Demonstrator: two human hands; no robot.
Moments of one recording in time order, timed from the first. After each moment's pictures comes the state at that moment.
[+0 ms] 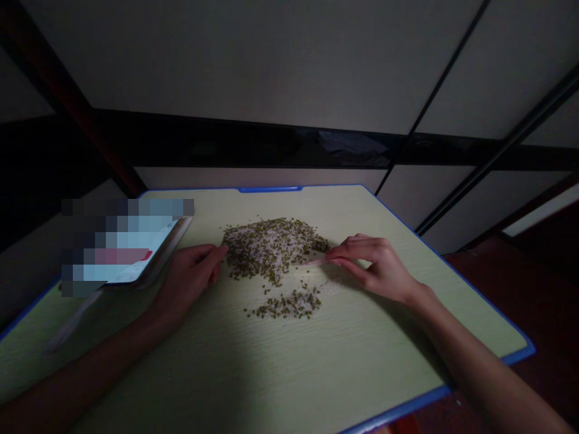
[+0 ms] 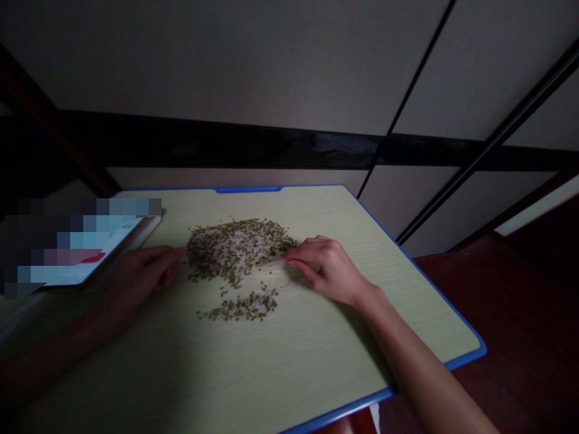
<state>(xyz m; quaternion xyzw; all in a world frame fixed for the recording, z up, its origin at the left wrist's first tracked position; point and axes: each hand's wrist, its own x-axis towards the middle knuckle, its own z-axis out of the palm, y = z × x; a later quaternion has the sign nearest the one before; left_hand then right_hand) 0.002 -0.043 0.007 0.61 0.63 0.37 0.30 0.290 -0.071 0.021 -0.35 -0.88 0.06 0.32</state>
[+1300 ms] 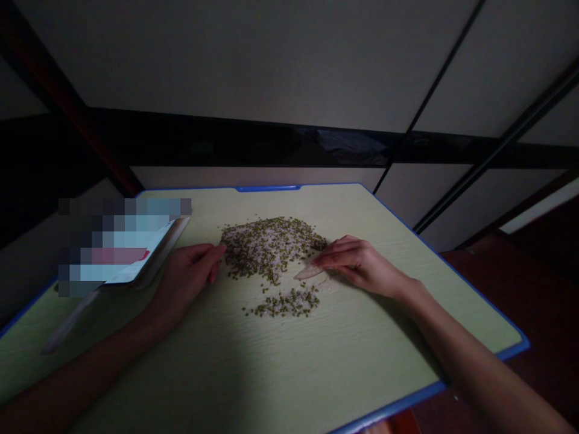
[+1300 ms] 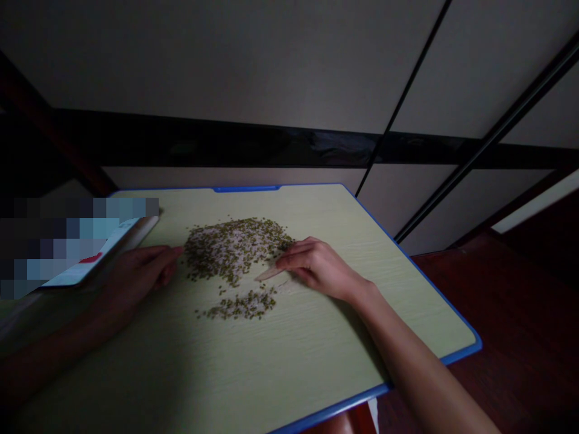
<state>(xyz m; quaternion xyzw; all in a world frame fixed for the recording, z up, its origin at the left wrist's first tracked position) 0.002 -0.043 0.007 0.61 0.63 0.37 0.30 0.291 -0.062 0.014 -0.32 -0.90 0.14 0.26</state>
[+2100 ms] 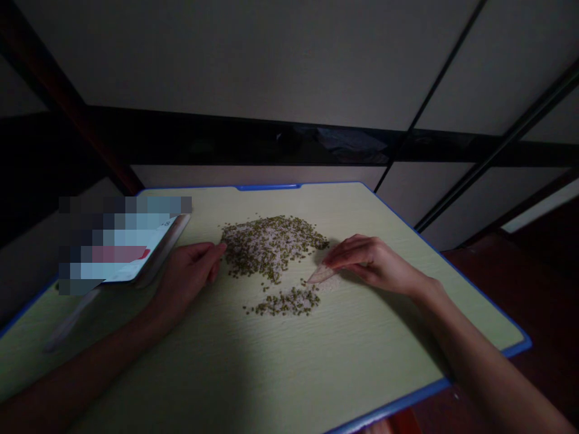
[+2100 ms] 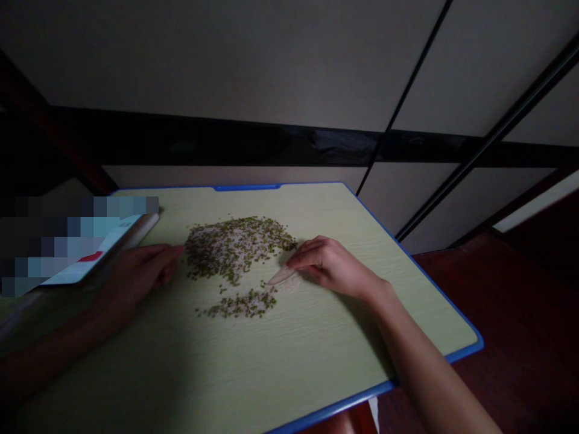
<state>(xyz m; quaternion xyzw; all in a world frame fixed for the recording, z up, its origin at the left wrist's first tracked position) 0.003 -0.043 0.008 0.61 0.63 0.38 0.30 0.303 -0.066 0.023 -0.32 -0.90 0.15 0.24</state>
